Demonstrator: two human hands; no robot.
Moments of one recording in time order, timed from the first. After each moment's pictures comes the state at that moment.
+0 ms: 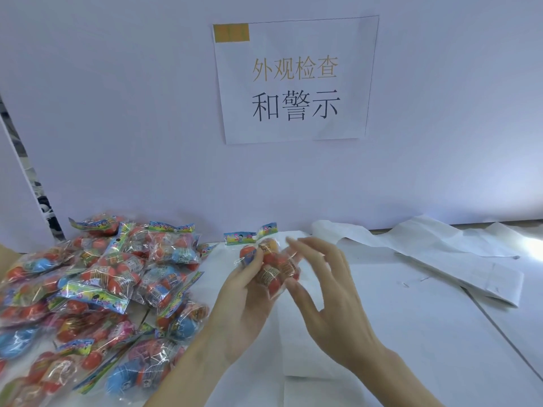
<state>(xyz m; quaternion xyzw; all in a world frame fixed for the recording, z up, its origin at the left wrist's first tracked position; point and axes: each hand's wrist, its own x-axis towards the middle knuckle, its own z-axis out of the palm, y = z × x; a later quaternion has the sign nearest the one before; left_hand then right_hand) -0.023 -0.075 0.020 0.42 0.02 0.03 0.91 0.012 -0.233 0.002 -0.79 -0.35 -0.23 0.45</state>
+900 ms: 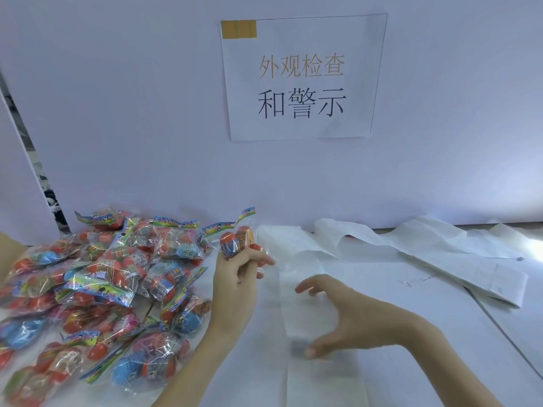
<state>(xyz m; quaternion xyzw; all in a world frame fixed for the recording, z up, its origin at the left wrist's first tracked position) -0.012 -0.062 0.001 0.74 0.08 0.30 0.59 0.044 -0.279 0.011 -0.86 -0.33 0.27 0.28</state>
